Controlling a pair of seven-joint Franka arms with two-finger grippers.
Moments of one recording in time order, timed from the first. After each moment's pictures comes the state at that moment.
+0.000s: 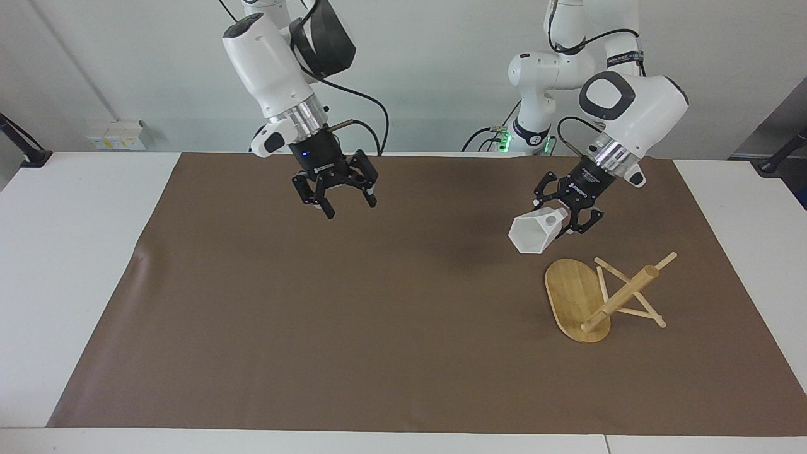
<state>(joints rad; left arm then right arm) -0.05 -0.16 -0.11 -2.28 -0.81 2.41 -1.93 -0.01 -0.02 0.28 -1.89 0.39 2.32 0.17</state>
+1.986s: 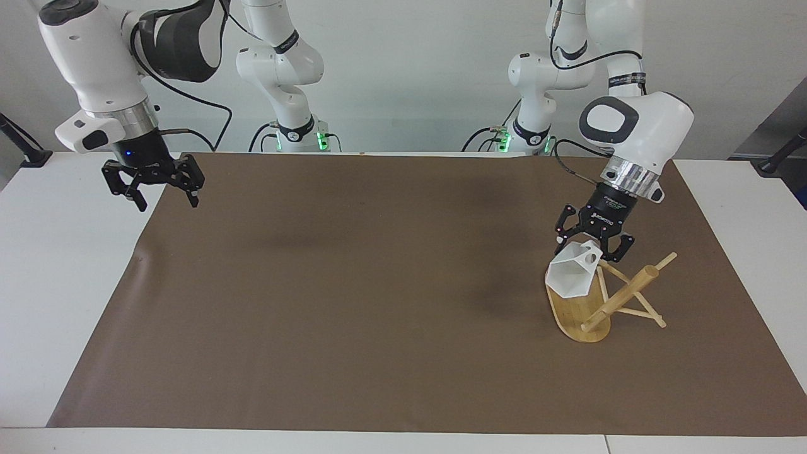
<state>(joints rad) -0.06 -0.01 -0.10 -2.16 -0.81 2.65 -2.06 0.00 -0.03 -0.14 -1.74 0.01 1.86 -0.20</state>
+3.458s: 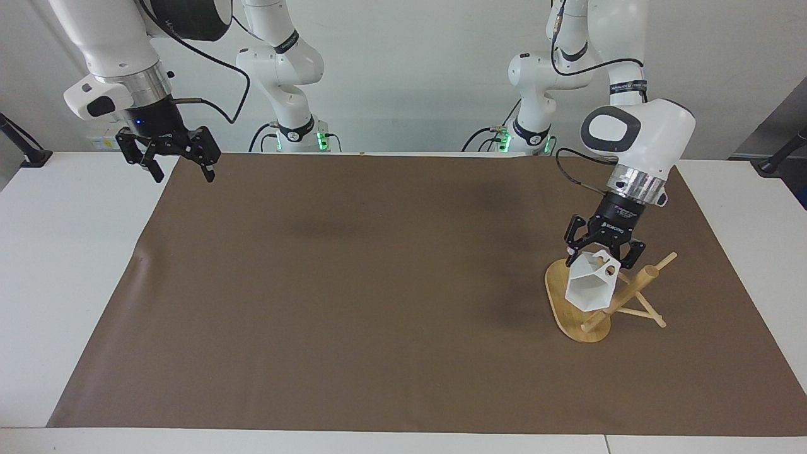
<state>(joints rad) -0.06 0.03 -0.09 -2.14 -0.81 2.73 -2.18 0.00 -0.03 -0.07 -1.61 0.01 1.74 -0.05</state>
